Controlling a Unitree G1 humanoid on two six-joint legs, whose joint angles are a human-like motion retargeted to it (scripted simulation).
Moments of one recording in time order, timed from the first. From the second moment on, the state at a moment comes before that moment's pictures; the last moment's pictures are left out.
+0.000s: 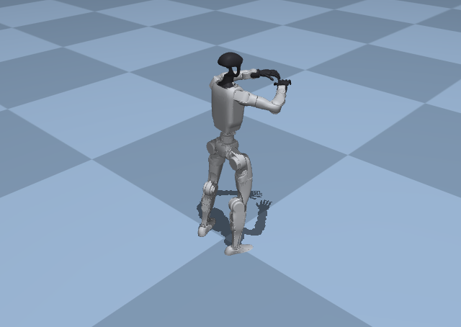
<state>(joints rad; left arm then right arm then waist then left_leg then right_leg) -1.19 0.87 -0.92 0.19 0.28 -0.10 -0.04 -1.02 -1.03 0.82 -0.03 -0.31 -0.06 0.07 -0.02 -0.03 0.02 0.16 0.08 0.47 0.00 -0.17 -0.17 0.07 -0.20 -0.28 0.06 -0.03 0.26</state>
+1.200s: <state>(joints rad) -1.17 1.03 -0.87 0.78 0.20 -0.10 0.13 -1.13 -0.94 0.92 -0.39 -0.23 -0.15 -0.03 -0.01 -0.05 0.03 0.13 0.06 0.41 -0.01 -0.14 -0.17 0.08 -0.21 -0.34 0.04 -0.03 0.26</state>
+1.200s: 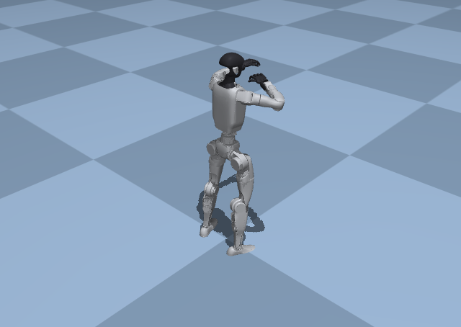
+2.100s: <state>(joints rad) -1.08 1.14 -0.80 0.63 0.25 -0.14 -0.05 -0.97 -0.94 0.89 -0.23 -0.12 -0.18 0.28 0.03 -0.04 0.00 0.13 0.08 0.44 0.00 -0.15 -0.17 0.06 -0.19 -0.30 0.06 -0.03 0.26</state>
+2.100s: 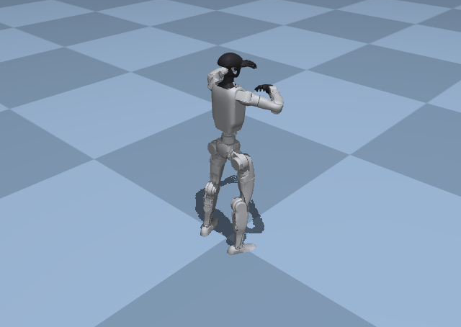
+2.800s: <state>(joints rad) -1.43 0.66 -1.01 0.61 0.33 -0.03 0.05 -1.14 -0.92 0.93 -0.10 -0.22 -0.05 0.13 -0.14 -0.01 0.04 0.14 0.09 0.58 -0.01 -0.14 -0.17 -0.01 -0.16 -0.17 0.04 0.01 0.26</state>
